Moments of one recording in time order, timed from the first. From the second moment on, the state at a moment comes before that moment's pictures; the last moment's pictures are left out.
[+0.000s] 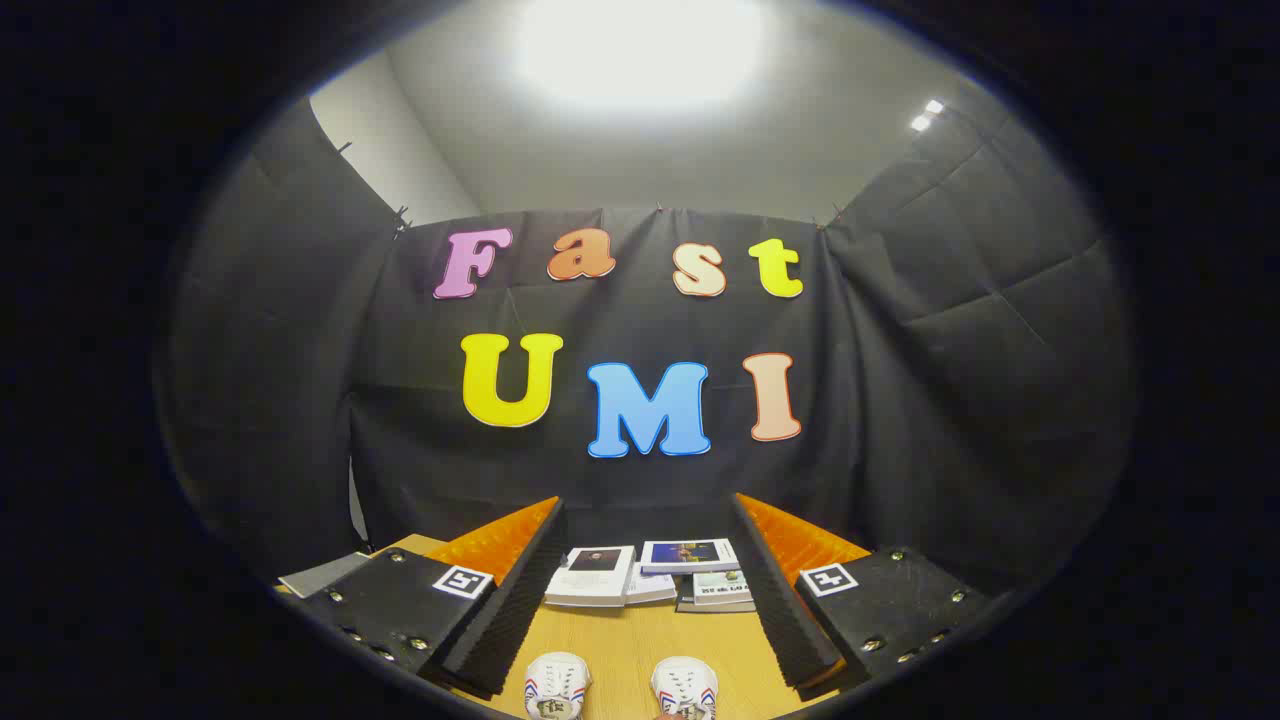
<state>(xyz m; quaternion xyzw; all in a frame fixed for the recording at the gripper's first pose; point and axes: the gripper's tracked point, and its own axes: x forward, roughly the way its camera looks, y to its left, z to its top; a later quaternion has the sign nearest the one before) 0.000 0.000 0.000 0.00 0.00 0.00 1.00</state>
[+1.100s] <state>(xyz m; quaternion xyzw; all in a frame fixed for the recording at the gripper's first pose) 0.000 0.036 -0.007 0.03 0.01 0.03 1.00</state>
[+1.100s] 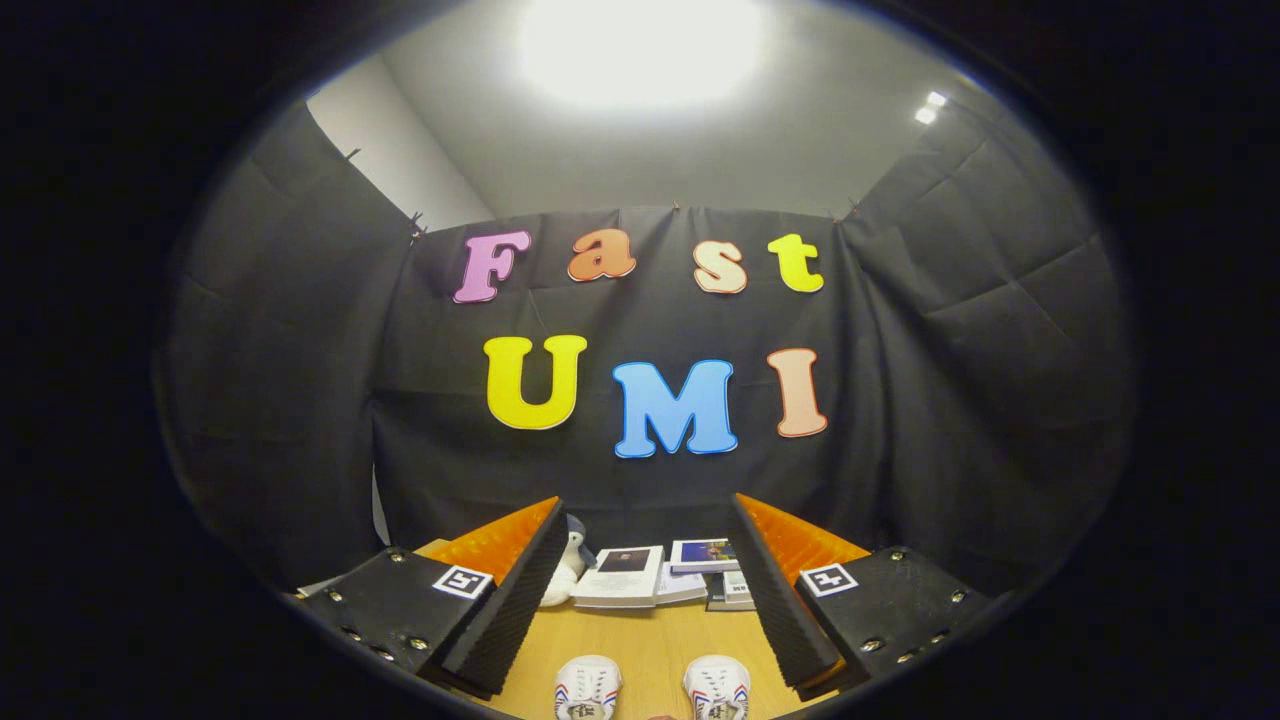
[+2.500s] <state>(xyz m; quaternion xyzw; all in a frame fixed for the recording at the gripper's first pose) -0.019 0.187 -0.190 0.44 0.35 0.21 0.80</state>
